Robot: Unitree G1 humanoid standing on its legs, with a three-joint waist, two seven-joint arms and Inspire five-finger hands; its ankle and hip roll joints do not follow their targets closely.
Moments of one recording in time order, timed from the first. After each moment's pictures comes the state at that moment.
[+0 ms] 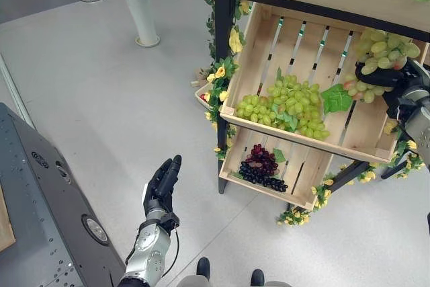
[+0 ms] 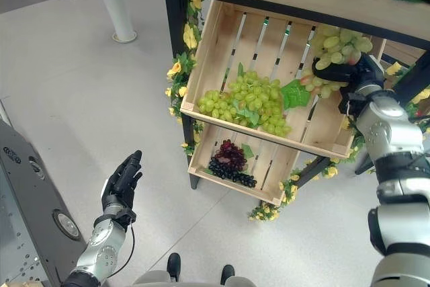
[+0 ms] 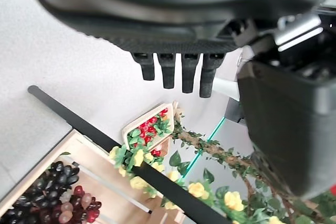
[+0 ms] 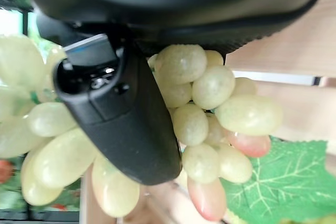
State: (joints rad) left arm 0.02 0.32 -0.23 0.41 -0.78 -0.28 0.24; right arm -0.89 -0.94 0.26 0.76 0.83 0.24 0.00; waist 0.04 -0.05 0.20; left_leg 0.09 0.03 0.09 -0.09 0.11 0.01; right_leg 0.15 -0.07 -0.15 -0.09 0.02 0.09
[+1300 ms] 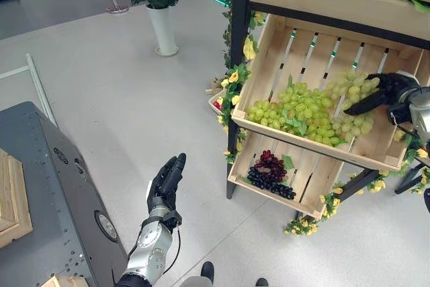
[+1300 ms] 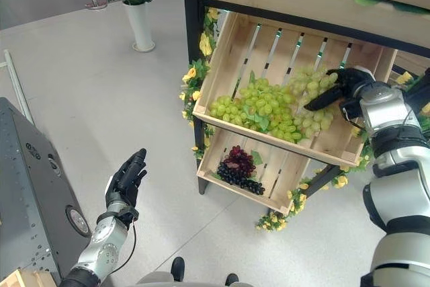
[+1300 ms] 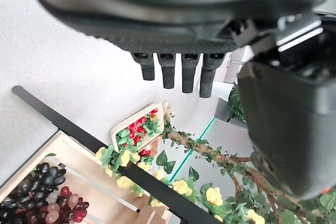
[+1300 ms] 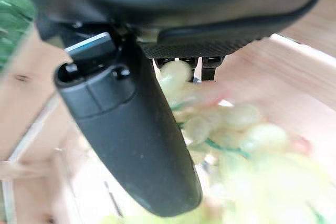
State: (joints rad) left arm 0.00 0.33 -0.28 0.41 -0.80 -0.28 0.24; right arm -1.06 -0.94 0.52 0.81 0.36 0.32 0.07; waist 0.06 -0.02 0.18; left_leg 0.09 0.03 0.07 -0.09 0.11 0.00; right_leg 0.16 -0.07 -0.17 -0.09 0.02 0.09
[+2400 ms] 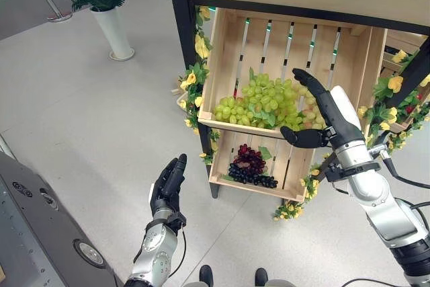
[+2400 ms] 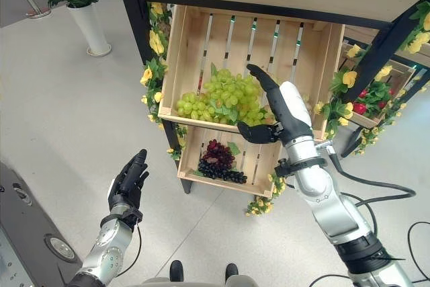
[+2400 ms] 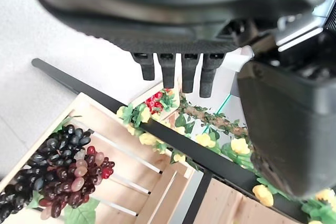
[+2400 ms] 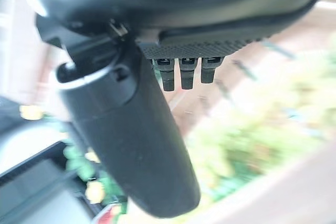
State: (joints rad) left arm 0.04 0.28 -0.27 0.33 -0.79 -0.27 0.31; right arm -0.18 -0.72 0.21 -0.31 -0.15 -0.05 -0.25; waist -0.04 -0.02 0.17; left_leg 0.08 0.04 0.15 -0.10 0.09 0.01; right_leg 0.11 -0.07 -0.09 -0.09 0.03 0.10
